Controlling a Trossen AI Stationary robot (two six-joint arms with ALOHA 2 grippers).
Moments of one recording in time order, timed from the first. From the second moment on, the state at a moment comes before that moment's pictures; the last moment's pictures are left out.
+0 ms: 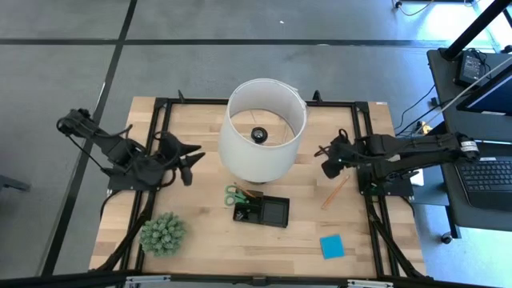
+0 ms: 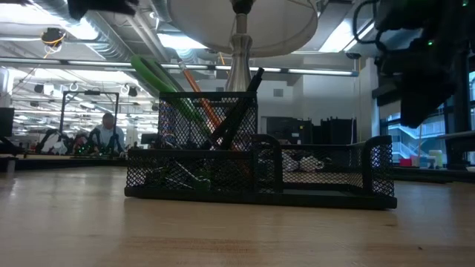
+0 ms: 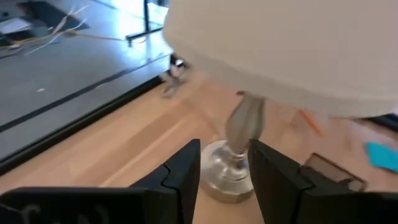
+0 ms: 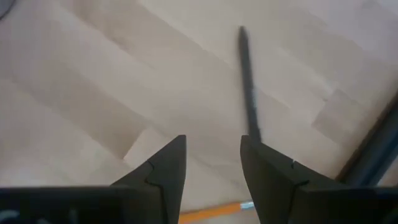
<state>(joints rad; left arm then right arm) -0.52 0.81 0.85 -0.66 -0.97 -0.73 -0.03 0.96 0.70 -1.05 0.27 0.91</state>
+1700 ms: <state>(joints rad) -0.45 0.81 0.74 -0.66 -0.80 -0.90 -0.42 1.22 0.45 -0.80 0.02 0.57</state>
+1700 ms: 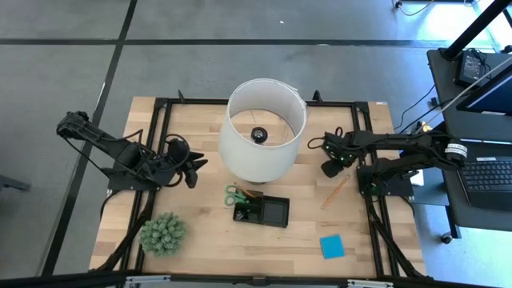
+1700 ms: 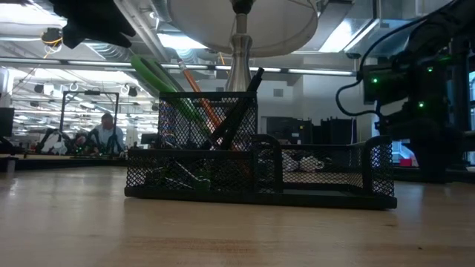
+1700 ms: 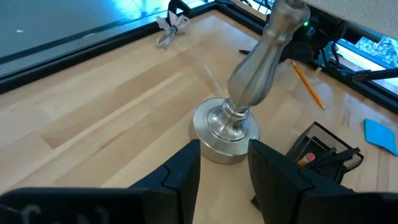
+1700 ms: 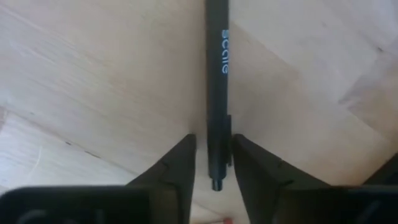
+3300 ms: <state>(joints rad) -0.45 0.81 0.74 -0.65 -0.73 -0.88 -0.20 1.22 0.63 -0.77 -0.63 0.46</state>
